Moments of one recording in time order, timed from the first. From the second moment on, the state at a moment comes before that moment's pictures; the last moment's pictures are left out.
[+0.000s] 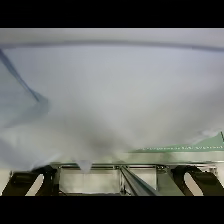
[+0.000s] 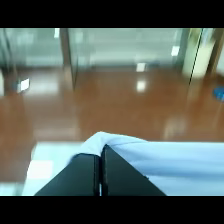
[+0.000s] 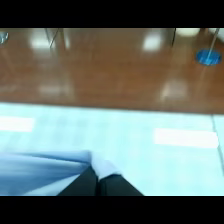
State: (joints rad) left arm -0.07 -0.53 1.73 1.67 -1.37 -1.60; right arm -0.08 -0.67 1.85 -1.38 1.58 1.59
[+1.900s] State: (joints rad) left arm 0.08 -1.71 1.50 1.29 -1.34 -1.51; right arm -0.19 -1.77 1.56 -1.15 1.31 1.39
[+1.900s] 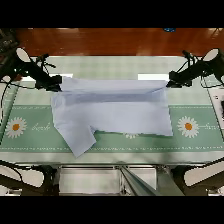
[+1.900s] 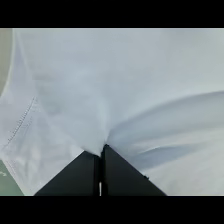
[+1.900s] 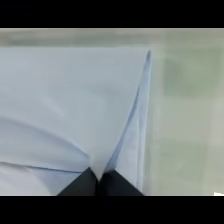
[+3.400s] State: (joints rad) left arm 0.45 -1.10 0.40 0.80 -1.13 -1.29; right arm -0.48 -1.01 0.59 -0.70 1.09 1.18
